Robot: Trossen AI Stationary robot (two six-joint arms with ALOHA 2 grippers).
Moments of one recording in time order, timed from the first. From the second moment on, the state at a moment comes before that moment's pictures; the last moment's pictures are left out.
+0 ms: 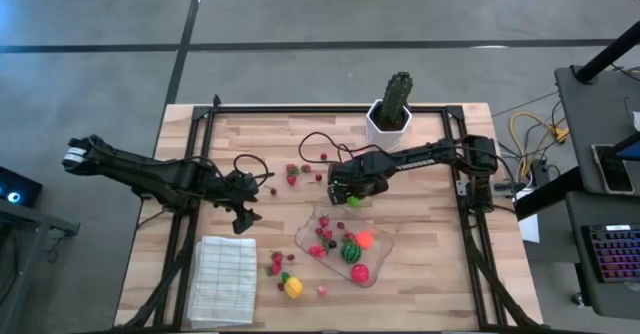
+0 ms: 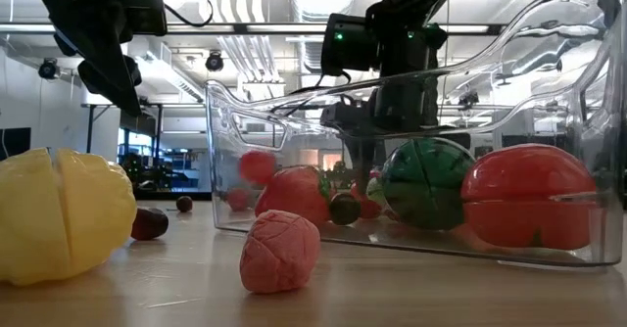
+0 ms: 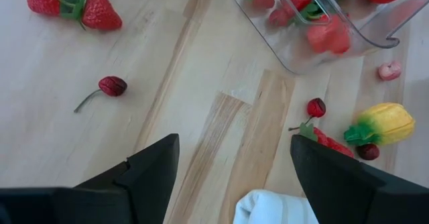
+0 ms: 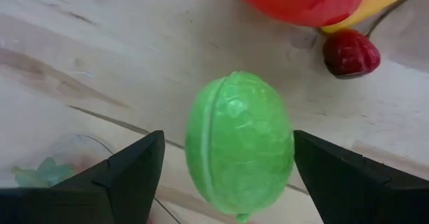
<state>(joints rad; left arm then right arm) -0.19 0.95 0.71 -0.70 -0.06 -0.60 -0.07 1.93 1.30 -0.76 -0.02 1.17</state>
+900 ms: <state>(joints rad) -0.19 0.95 0.71 -0.70 -0.06 -0.60 -0.06 1.82 1.30 -0.79 0.03 1.21</state>
